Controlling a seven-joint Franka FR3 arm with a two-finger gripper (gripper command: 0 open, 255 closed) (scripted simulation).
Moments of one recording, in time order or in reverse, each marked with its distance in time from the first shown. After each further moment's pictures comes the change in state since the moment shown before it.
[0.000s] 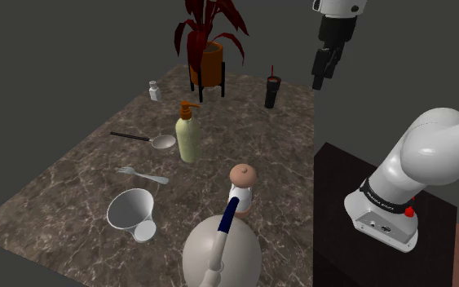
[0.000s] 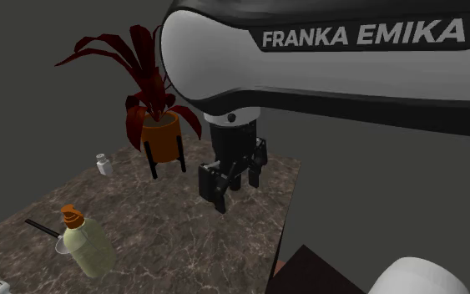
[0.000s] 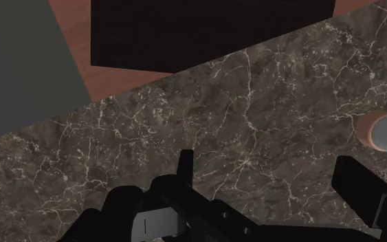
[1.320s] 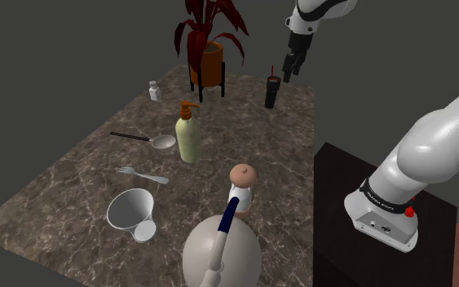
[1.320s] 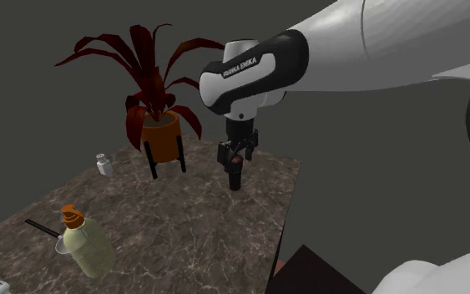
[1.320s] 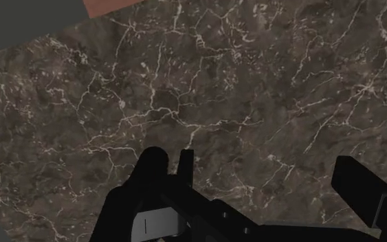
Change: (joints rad) arm -0.087 0.525 -0.231 0.177 -0.064 0.420 -0.324
